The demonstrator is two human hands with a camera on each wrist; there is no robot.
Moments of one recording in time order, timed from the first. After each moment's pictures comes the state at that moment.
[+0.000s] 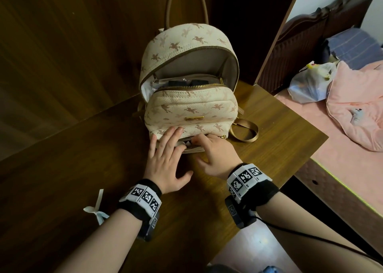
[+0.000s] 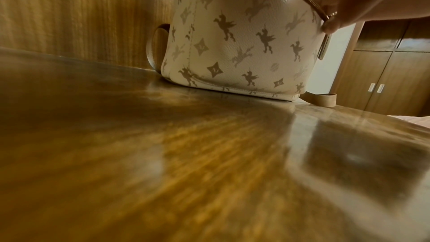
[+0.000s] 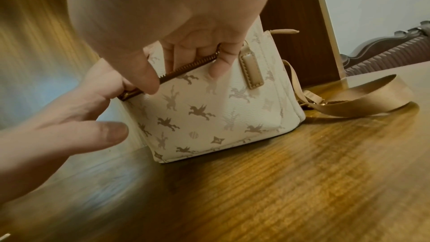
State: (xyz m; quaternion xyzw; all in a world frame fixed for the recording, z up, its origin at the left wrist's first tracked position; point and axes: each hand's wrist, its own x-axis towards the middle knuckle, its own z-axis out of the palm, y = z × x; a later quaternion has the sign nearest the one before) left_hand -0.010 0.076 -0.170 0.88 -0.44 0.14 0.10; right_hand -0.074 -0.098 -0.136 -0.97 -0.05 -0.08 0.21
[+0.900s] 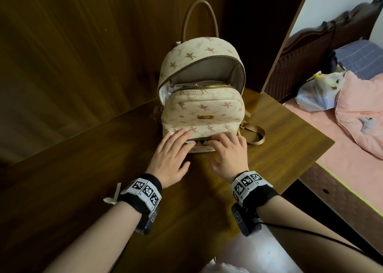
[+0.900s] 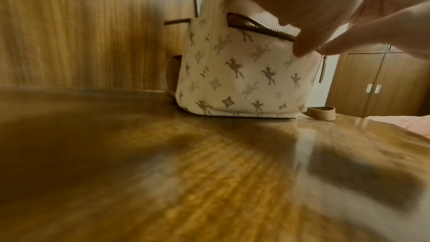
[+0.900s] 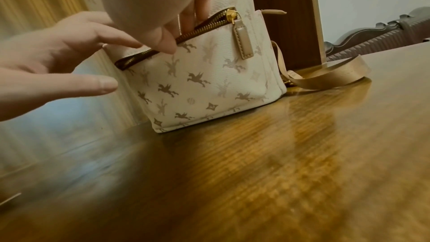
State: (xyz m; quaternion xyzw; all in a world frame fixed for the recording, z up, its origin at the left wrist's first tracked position) left_hand -0.005 0.102 -0.149 0.85 -0.49 0.14 0.08; right_hand -0.095 -0.083 -0.140 -0.97 0.05 -0.24 0.07
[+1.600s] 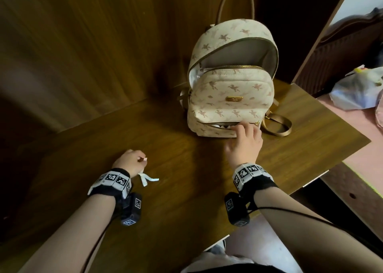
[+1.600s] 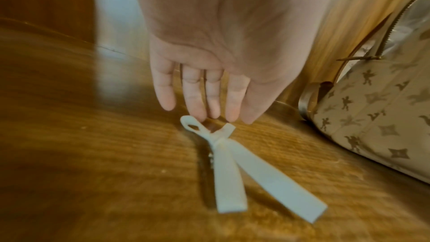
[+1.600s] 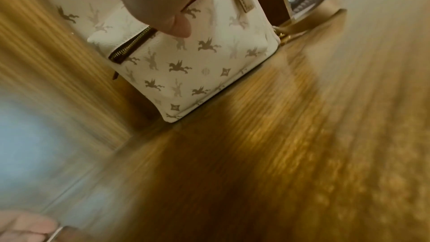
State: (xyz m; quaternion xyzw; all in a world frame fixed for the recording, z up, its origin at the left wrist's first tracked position) left_hand 0.011 0.261 -0.176 0.97 -0.06 -0.23 0.09; right_hand -0.088 -0.044 -0.166 -0.92 0.21 -0.28 0.18
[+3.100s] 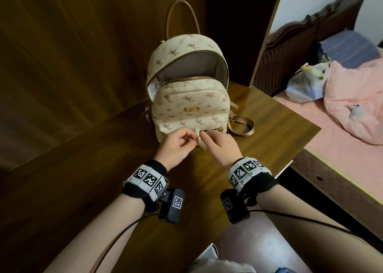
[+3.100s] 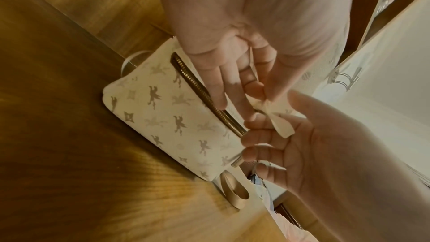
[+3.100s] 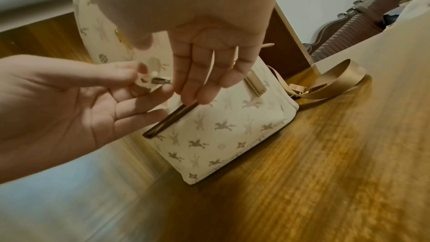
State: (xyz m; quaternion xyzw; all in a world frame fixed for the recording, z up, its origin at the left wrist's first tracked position) left_hand -0.032 0.063 -0.098 0.75 -0.26 -0.21 0.57; right_hand -0.106 -0.082 -0.107 -0.90 0.13 -0.09 0.40
